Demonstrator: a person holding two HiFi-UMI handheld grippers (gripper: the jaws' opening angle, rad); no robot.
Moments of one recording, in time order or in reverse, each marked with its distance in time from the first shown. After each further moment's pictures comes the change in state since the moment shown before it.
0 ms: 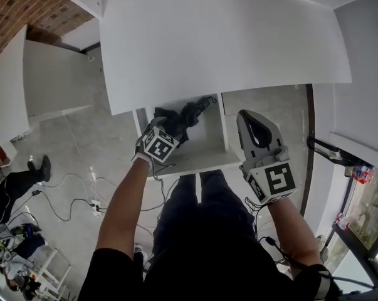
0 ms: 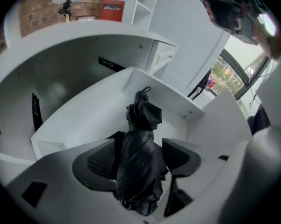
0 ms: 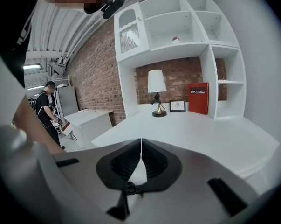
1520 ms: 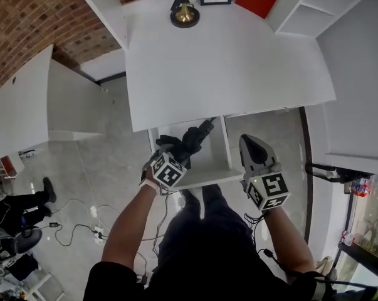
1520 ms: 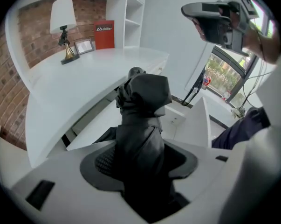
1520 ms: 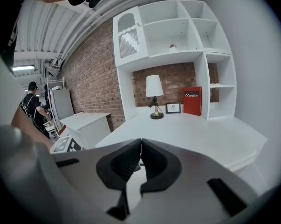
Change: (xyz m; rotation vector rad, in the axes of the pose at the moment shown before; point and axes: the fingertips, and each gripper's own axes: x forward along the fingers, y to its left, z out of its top) left arm -0.100 -0.018 0.011 0.099 -0.067 0.075; right arm -0.035 0.036 0.016 0.025 -0.039 -0.062
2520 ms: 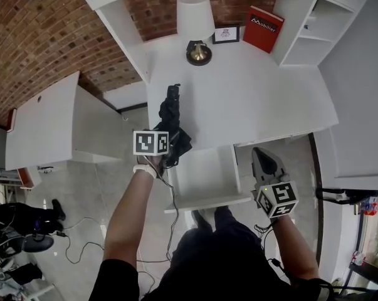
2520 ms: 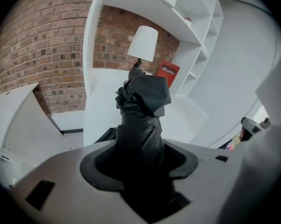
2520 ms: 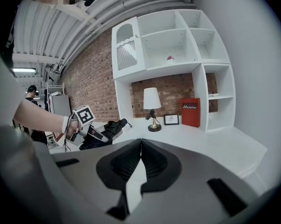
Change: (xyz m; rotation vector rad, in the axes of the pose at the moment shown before) left arm -0.141 0.169 0.111 -0.624 -0.293 0.132; right arm -0.015 -0.020 0.063 -0.003 -0.105 -0.020
